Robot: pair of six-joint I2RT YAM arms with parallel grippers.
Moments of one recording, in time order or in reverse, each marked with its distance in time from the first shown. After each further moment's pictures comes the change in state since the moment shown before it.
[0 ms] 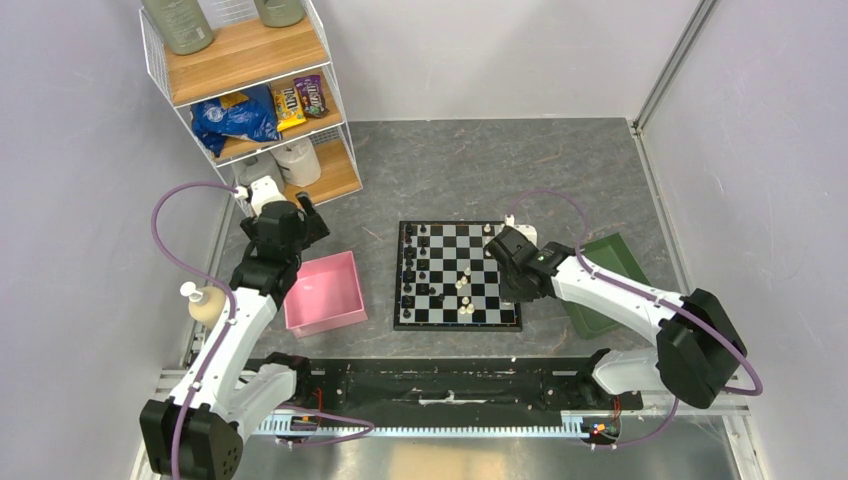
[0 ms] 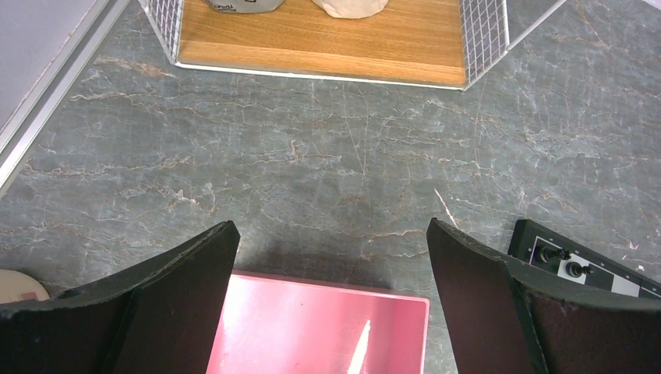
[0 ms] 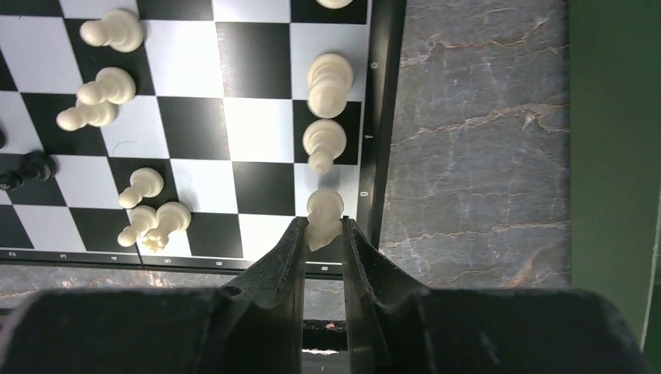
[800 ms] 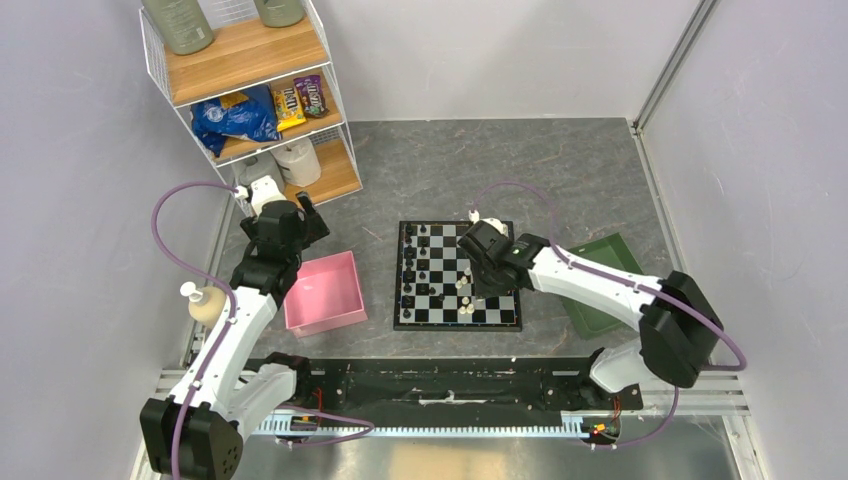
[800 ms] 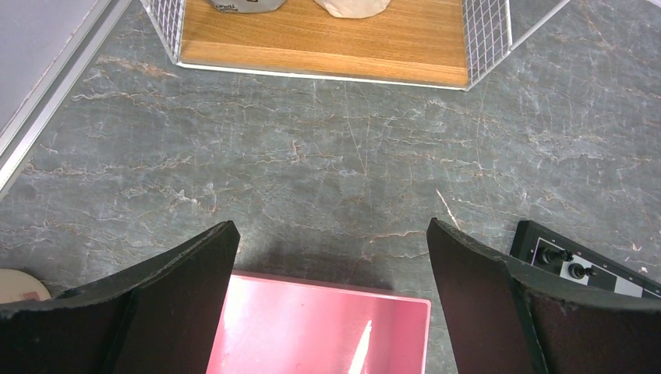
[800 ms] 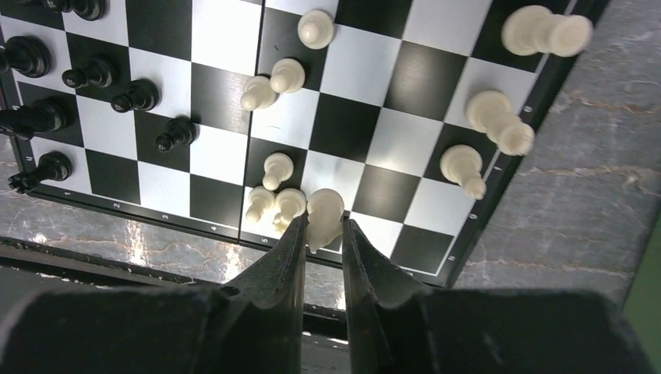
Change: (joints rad) left arm 0.000 0.004 0.002 0.000 -0.004 0.000; right arm 0.100 0.155 0.164 0.027 -0.081 -0.072
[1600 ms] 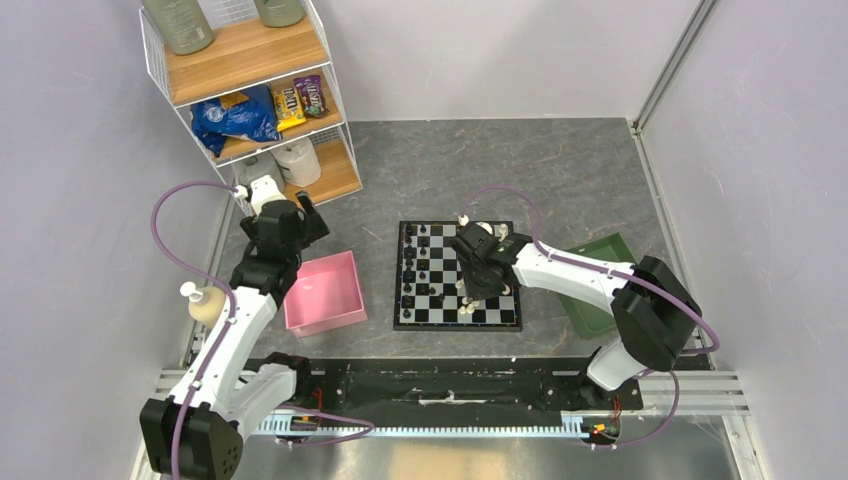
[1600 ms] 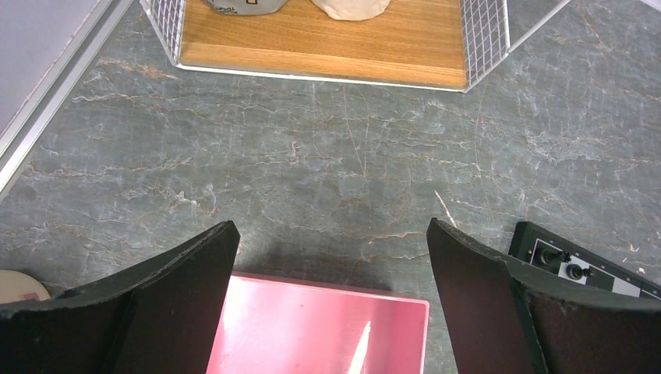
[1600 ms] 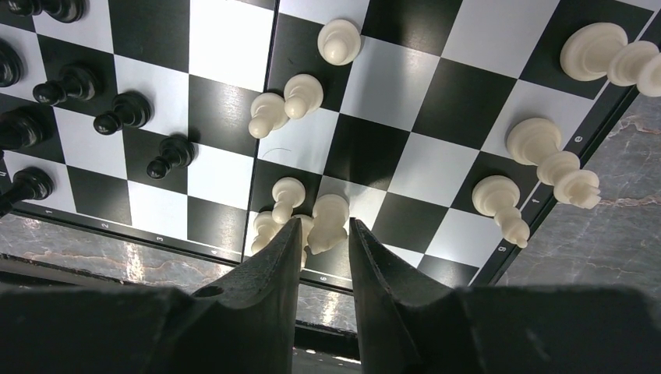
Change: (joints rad) left arm 0.000 0.000 0.004 0.000 0.000 0.000; right arm 0.000 0.085 0.008 0.043 -0.028 -0.014
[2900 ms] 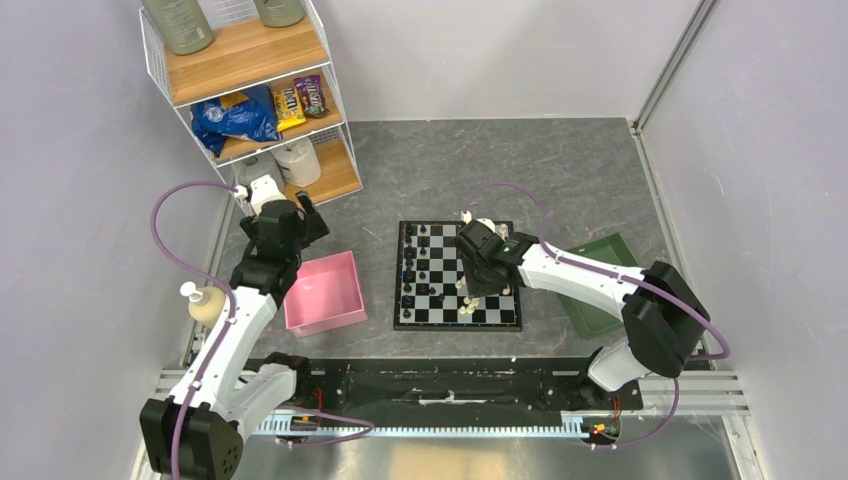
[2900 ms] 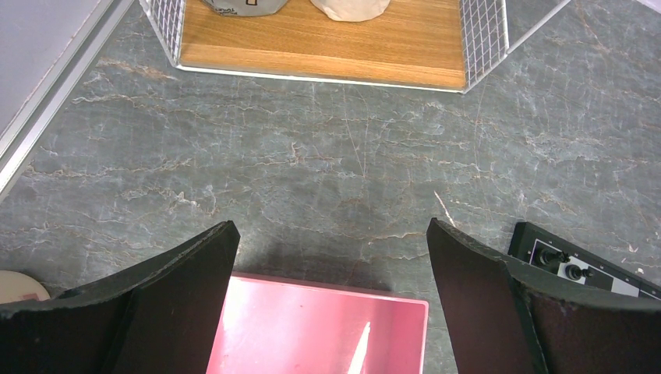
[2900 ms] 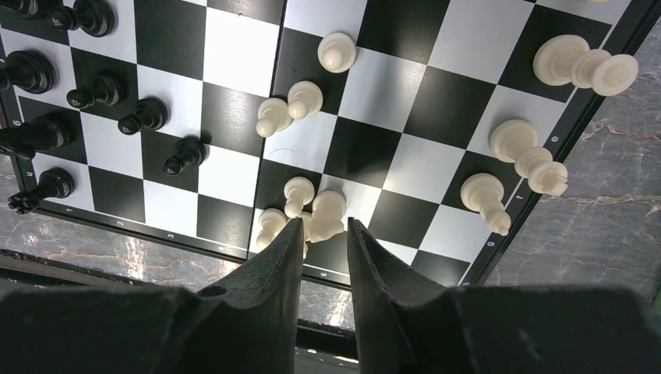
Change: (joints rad) left arm 0.000 0.000 0.002 0.000 0.000 0.000; right arm 0.000 -0.043 0.000 -0.001 0.023 0.000
